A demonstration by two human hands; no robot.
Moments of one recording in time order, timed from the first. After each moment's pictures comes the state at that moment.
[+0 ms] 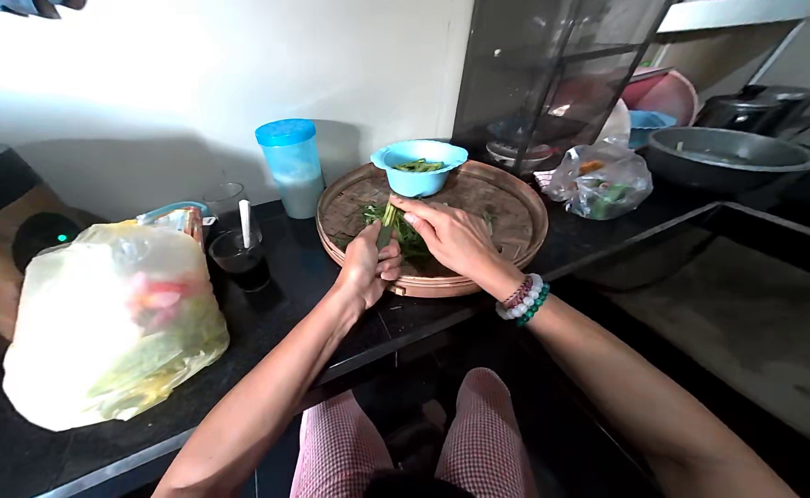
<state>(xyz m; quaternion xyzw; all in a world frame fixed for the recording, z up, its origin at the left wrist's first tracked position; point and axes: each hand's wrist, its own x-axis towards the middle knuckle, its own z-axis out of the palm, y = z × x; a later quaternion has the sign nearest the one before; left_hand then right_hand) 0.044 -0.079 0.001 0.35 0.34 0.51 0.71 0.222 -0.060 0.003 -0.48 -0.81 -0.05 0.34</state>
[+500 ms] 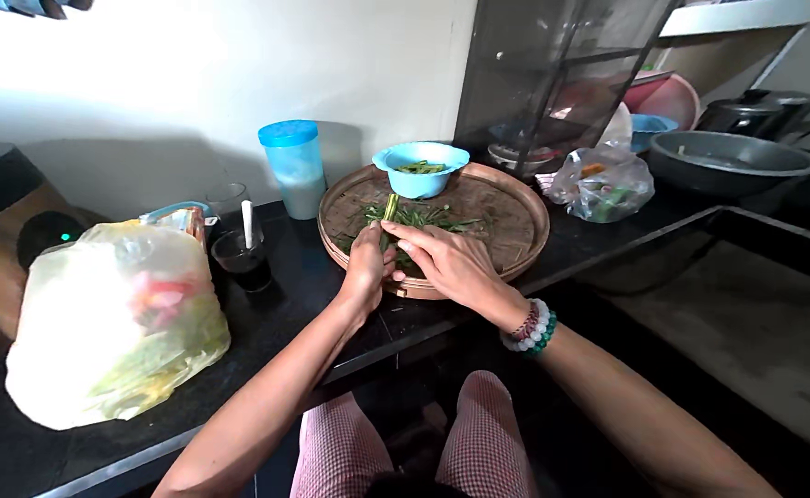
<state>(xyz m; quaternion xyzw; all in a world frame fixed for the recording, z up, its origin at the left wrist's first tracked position) 0.049 -0.077 -0.006 0.40 0.41 0.56 0.60 0.209 -0.077 -0.015 -0.45 -0.83 -0.09 0.34</state>
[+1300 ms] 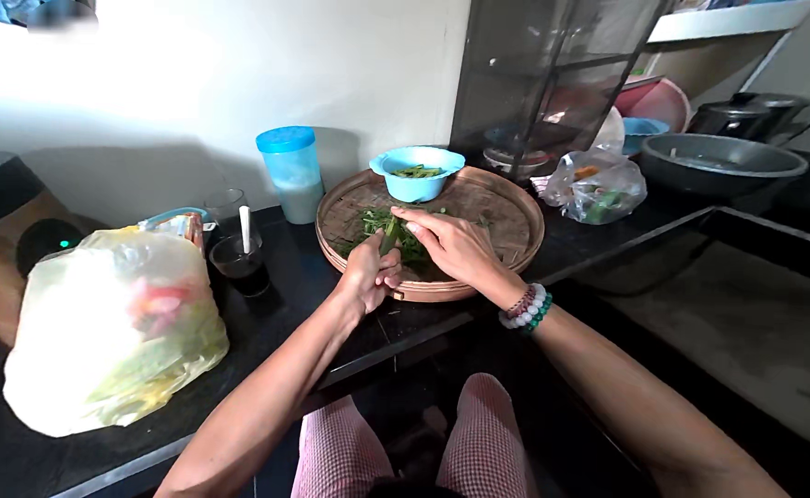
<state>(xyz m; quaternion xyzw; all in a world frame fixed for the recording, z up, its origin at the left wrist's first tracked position) 0.046 -0.081 0.001 0.31 0.34 0.49 0.74 0.230 -0.056 -0.004 -0.48 -0.80 -0.04 0.35</state>
